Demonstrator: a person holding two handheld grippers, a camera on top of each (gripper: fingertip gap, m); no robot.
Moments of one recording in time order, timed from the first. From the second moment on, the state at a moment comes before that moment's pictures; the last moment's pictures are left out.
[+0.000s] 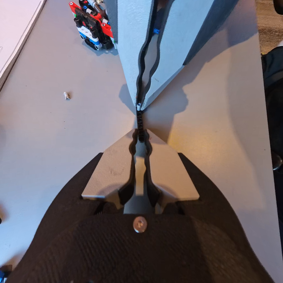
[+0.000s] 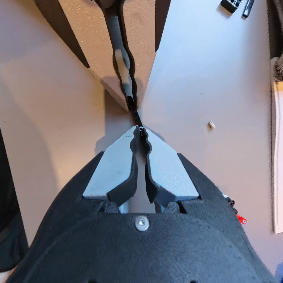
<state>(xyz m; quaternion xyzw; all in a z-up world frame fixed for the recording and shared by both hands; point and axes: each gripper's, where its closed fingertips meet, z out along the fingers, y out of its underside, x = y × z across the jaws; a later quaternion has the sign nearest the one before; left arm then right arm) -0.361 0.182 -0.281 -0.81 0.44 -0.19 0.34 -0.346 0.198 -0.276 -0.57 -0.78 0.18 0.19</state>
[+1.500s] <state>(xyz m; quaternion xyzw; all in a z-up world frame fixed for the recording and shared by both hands) -0.362 0.184 -0.281 -0.81 0.43 -0.19 0.34 -0.350 0.194 -0.270 -0.51 -0.81 0.19 0.20</state>
